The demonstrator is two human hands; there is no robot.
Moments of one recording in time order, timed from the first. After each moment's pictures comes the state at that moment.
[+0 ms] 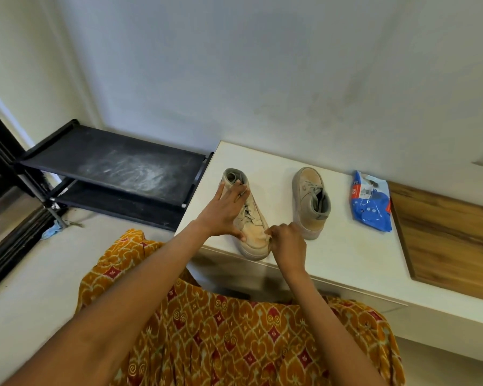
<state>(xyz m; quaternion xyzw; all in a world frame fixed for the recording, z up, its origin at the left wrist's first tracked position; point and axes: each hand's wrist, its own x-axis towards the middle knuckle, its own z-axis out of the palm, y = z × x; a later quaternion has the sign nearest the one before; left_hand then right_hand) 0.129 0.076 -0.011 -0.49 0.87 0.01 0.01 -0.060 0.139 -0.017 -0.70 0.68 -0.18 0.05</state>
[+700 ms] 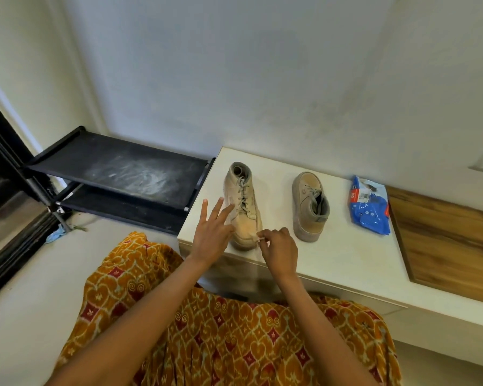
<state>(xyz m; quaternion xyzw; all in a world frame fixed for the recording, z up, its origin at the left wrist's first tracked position) 0.132 0.131 -0.035 -0.58 0.80 -0.12 -0.14 -0.045 0.150 -0.023 -0.71 0.67 -0.22 0.07</state>
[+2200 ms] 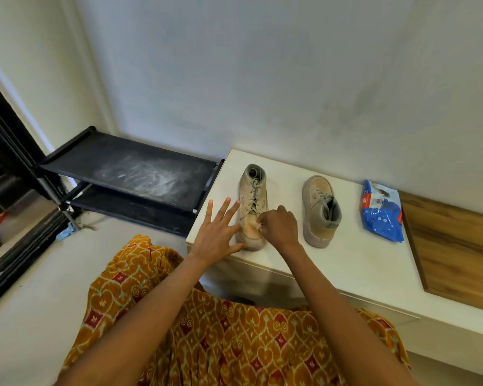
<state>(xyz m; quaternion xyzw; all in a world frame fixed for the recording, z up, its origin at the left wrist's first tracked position) 0.155 0.118 -0.048 -0.53 0.83 -0.11 -0.13 -0.020 0.093 0.011 -0.77 0.63 -0.07 0.05</state>
